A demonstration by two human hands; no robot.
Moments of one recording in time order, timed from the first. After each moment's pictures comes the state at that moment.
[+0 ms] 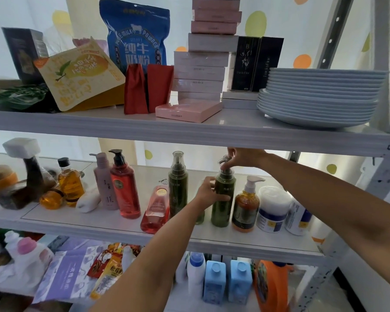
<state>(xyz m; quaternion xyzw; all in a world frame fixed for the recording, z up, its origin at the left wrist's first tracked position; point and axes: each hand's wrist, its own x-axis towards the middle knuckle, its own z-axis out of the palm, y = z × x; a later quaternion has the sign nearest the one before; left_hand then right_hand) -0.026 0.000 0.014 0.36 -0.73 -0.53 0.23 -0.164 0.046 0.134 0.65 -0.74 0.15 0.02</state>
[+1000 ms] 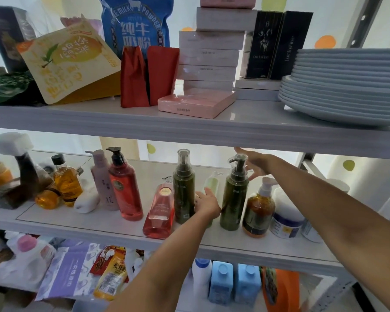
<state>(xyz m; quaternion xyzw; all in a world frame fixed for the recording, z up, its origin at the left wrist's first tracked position) -0.041 -0.031 -0.040 0.52 -0.80 -0.28 0.04 -0.195 -0.003 0.093 0.40 -0.75 0.27 -0.45</state>
